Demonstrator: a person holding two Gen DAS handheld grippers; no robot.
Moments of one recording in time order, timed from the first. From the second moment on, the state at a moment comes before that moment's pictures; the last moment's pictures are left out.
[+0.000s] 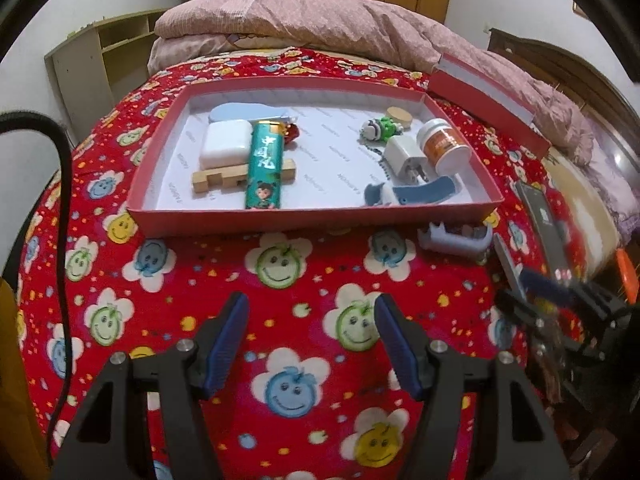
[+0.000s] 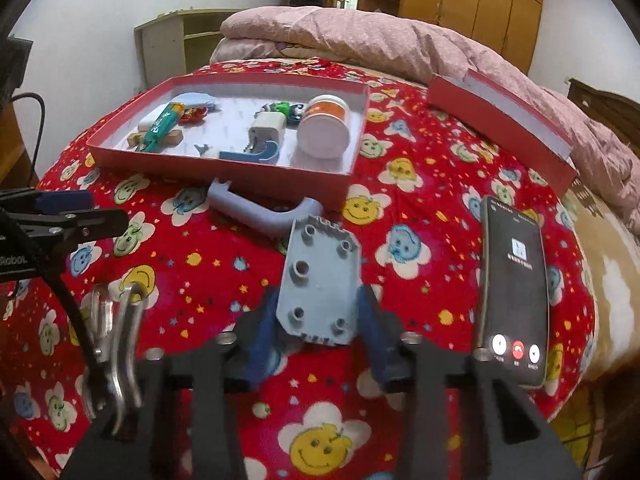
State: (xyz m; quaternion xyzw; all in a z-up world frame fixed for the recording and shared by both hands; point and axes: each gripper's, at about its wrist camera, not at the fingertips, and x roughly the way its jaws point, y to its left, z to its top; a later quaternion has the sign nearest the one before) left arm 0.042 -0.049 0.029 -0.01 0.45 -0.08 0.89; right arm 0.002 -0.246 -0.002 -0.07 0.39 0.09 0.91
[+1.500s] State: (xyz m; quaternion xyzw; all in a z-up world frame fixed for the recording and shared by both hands) left arm 0.063 -0.158 0.015 0.01 0.40 -0.14 0.90; right arm -0.052 -0.277 0.002 -0.01 0.40 0.18 0.90
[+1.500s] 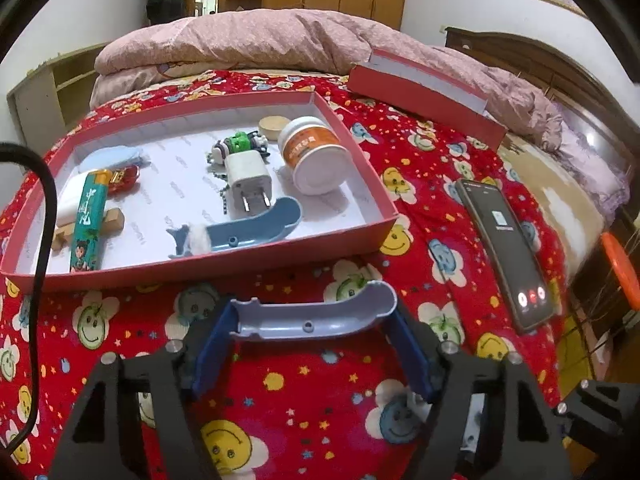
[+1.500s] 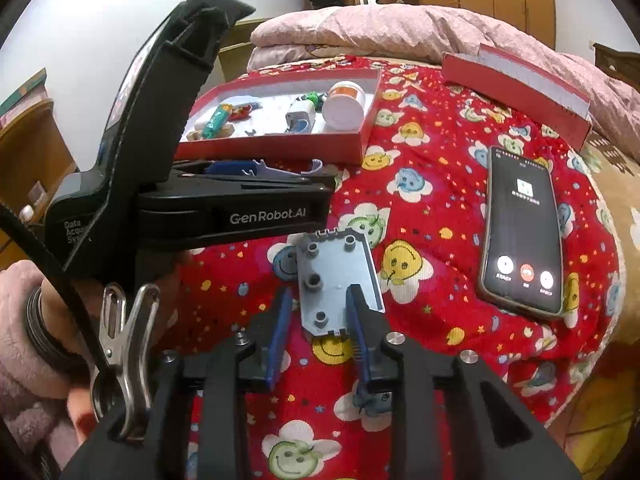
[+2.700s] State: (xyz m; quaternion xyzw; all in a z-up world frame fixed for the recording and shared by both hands) left arm 0.026 -0.043 0.061 0.02 0.39 -0.05 0.92; right arm -0.021 -0.252 -0.006 -0.05 0.41 0.12 0.90
